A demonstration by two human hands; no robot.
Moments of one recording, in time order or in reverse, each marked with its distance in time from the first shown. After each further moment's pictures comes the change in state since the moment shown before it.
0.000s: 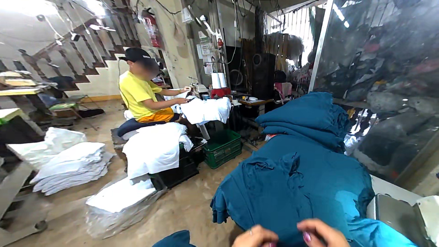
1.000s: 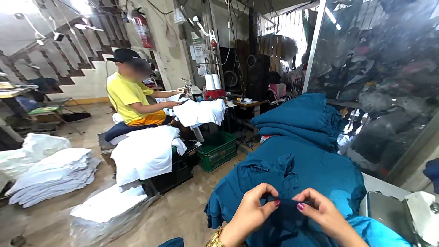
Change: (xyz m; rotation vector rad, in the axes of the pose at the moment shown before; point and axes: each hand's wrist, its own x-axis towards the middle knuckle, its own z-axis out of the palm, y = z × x) left_hand 0.097 -0.005 -0.012 -0.211 0.038 -0.144; right_hand 0.056 0.017 -0.025 0.241 0.055 0.145
